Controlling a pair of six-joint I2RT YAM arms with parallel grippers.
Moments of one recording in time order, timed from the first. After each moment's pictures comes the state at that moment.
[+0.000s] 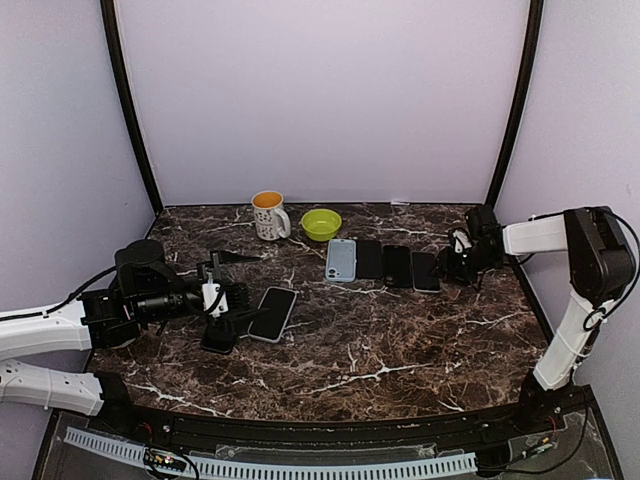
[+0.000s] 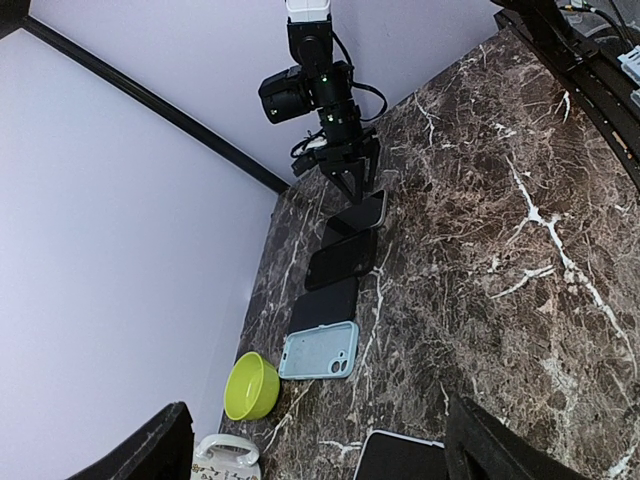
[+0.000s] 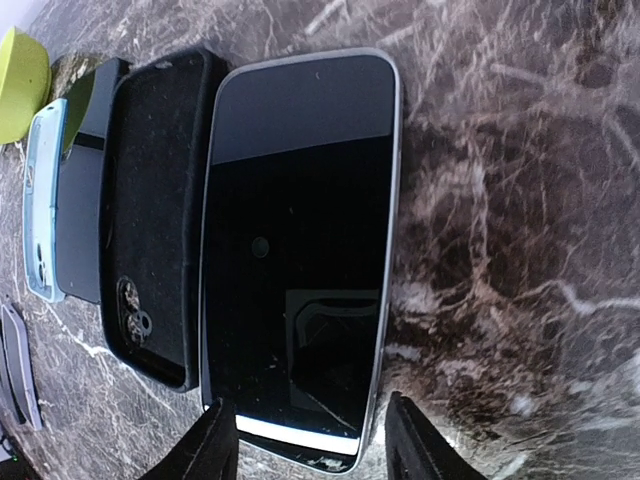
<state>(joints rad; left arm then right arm) -0.87 0.92 0.55 0.16 0.23 0.90 0.17 1.76 0.99 -0.28 -0.34 0.36</state>
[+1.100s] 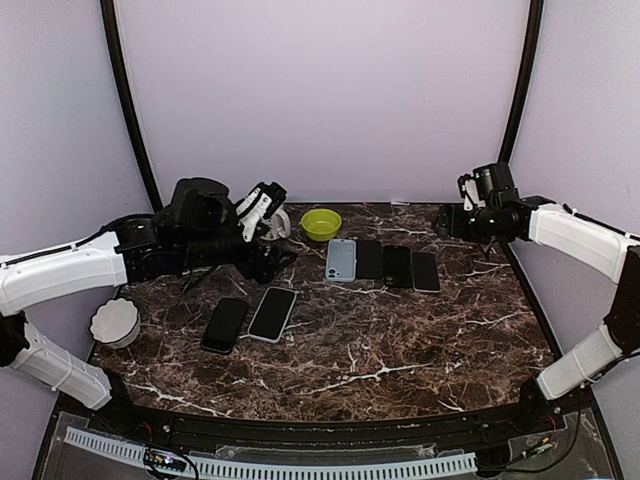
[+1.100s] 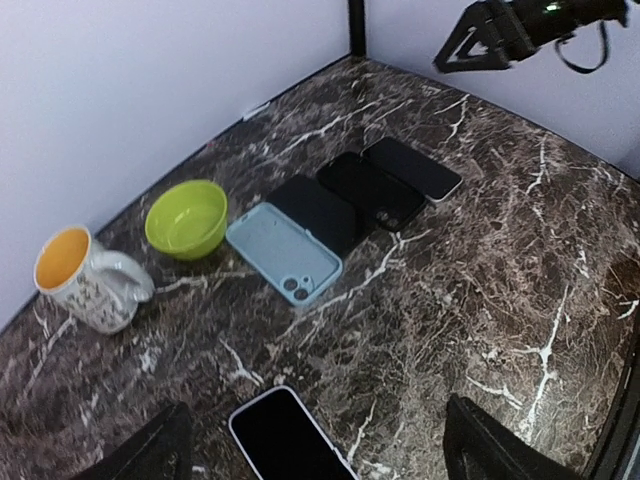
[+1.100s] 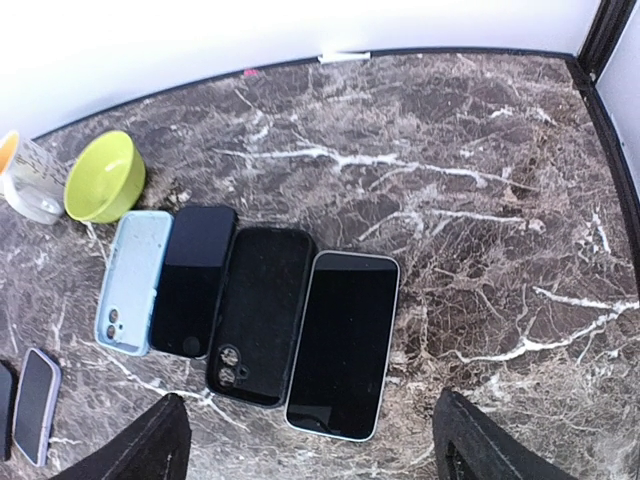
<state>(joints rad) -0.87 1.29 1.08 -0.24 -0.07 0.11 0.31 1.43 1.11 -0.42 0.01 0.31</state>
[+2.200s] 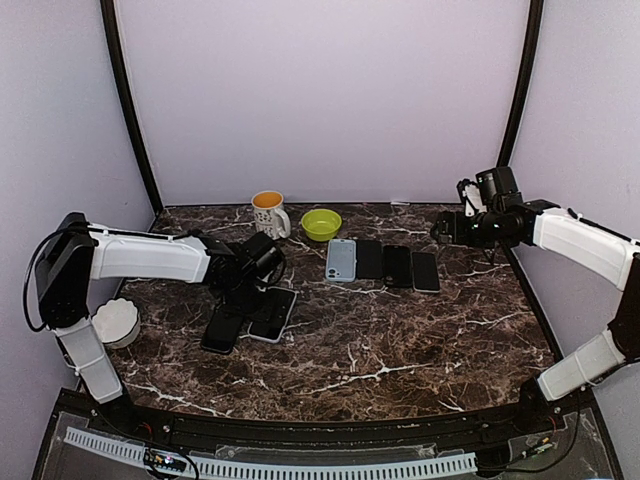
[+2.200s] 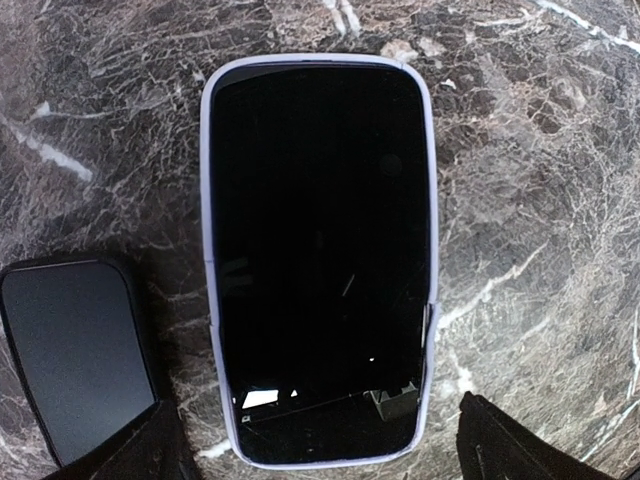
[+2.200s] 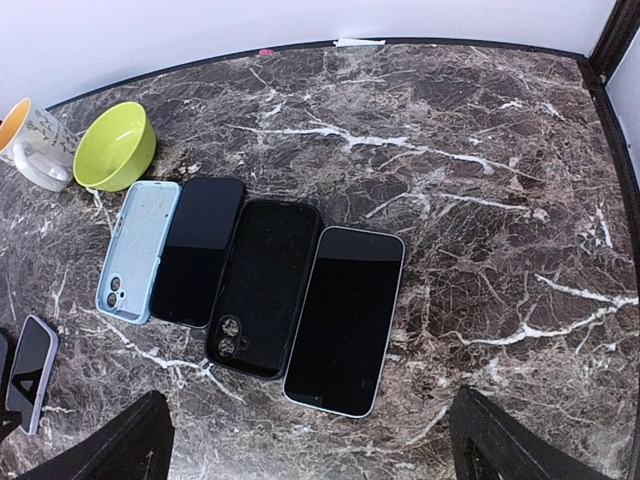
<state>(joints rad) -0.82 1.75 1.15 -0.67 -0.11 -0.57 0.31 1.38 1.07 -0.45 -0.02 0.26</state>
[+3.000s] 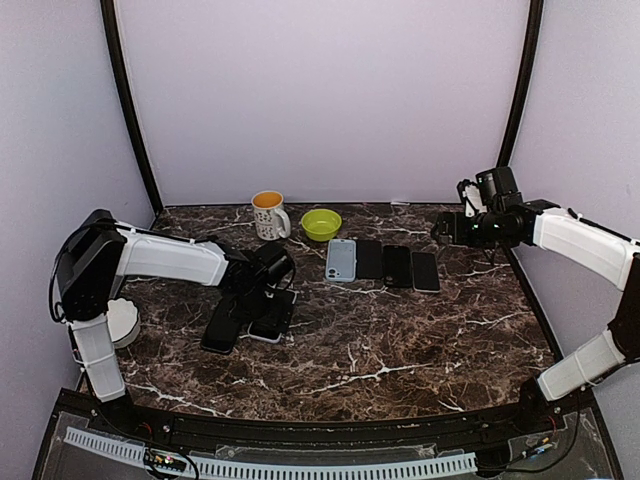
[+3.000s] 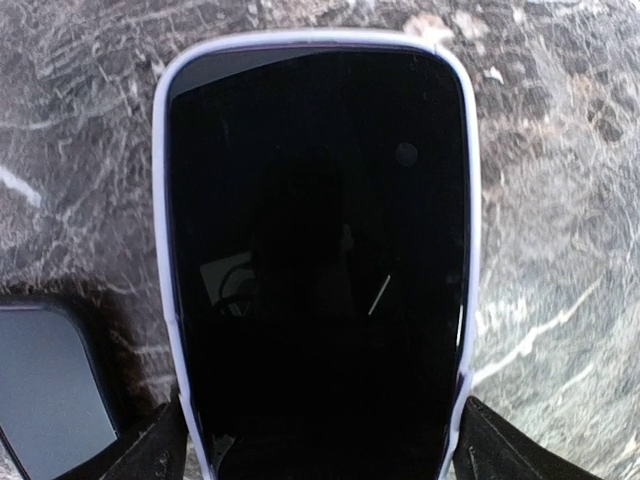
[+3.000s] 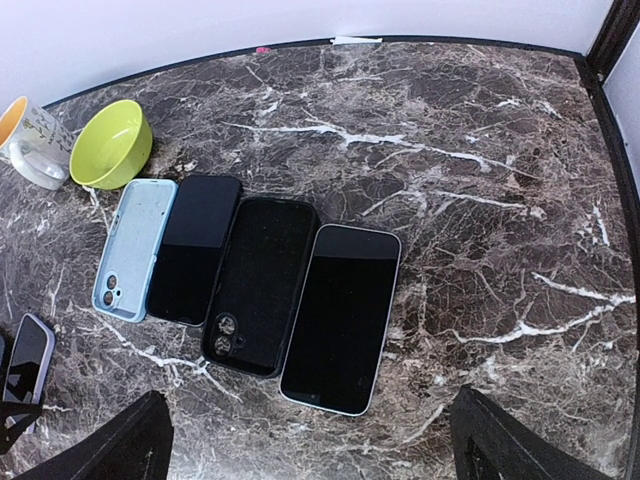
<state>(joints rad) -0.81 1.87 1.18 -0.63 -0.11 -0.57 0.31 1.38 1.07 -0.46 -0.02 0.26</state>
